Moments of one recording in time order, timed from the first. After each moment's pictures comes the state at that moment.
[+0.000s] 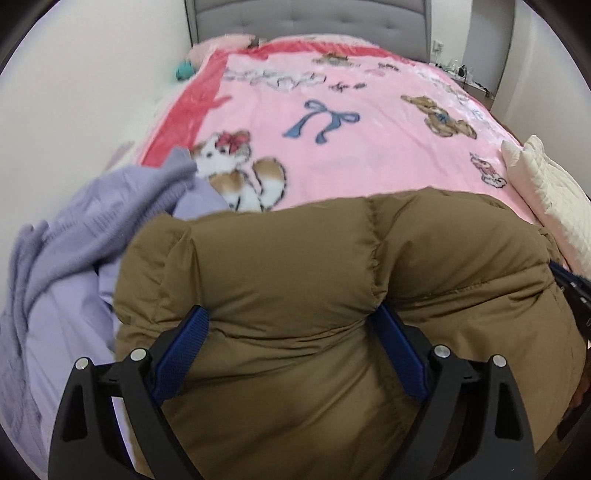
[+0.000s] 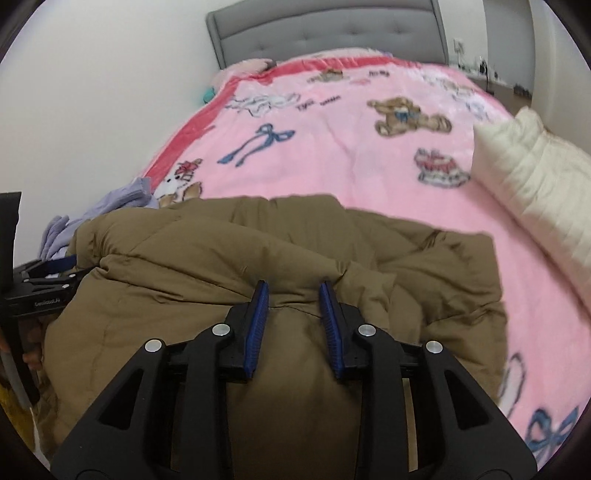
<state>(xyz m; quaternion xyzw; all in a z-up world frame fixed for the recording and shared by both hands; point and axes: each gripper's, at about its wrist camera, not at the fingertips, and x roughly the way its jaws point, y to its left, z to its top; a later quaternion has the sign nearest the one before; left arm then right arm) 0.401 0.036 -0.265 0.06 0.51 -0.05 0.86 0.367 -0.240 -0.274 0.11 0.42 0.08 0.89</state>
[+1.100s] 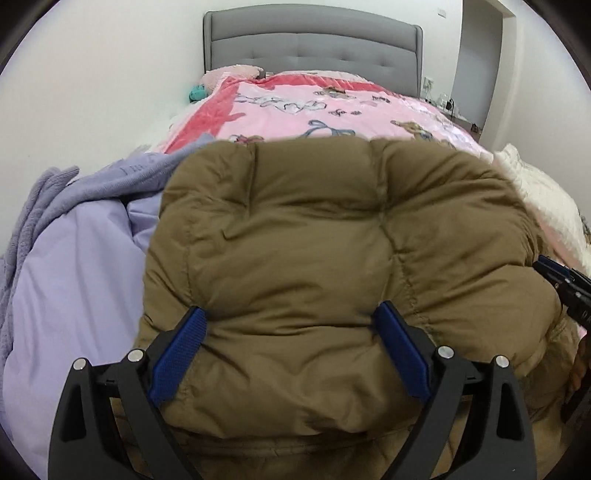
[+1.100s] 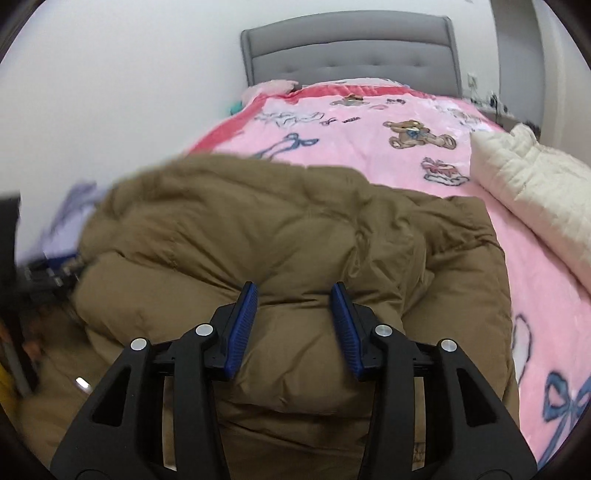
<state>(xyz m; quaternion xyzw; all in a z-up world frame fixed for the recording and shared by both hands) 0.299 0.068 -0.290 0.04 0.42 -0.07 0.90 0.274 -0.222 -0.297 0.05 0.35 0.11 0.93</state>
